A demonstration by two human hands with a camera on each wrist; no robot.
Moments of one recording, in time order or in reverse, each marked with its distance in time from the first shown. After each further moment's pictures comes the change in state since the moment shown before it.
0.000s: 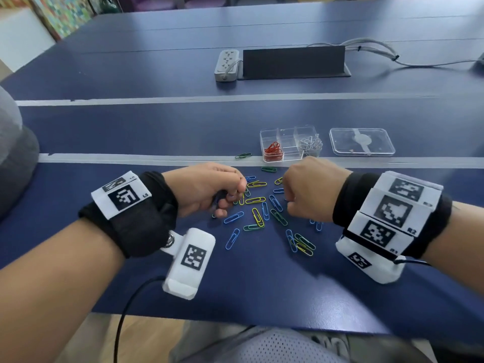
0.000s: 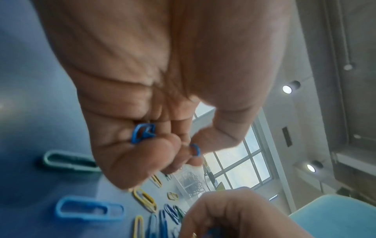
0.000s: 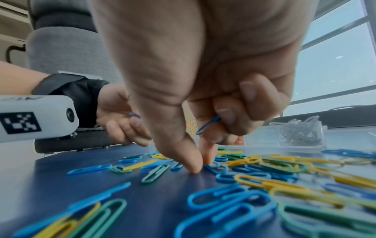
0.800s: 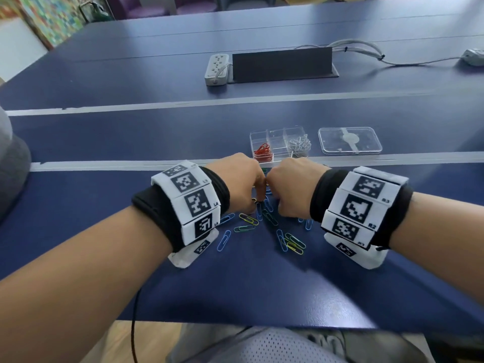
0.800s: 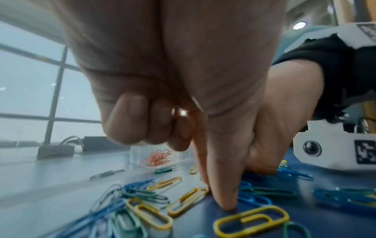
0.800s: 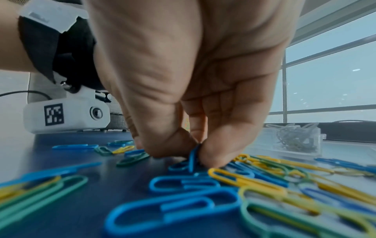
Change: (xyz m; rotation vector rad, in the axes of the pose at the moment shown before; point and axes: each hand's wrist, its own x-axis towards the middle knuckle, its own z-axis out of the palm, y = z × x) left_hand 0.019 0.032 0.041 1.284 0.169 0.210; right_hand 0.003 -0.005 -0.003 -0.017 -0.019 -0.010
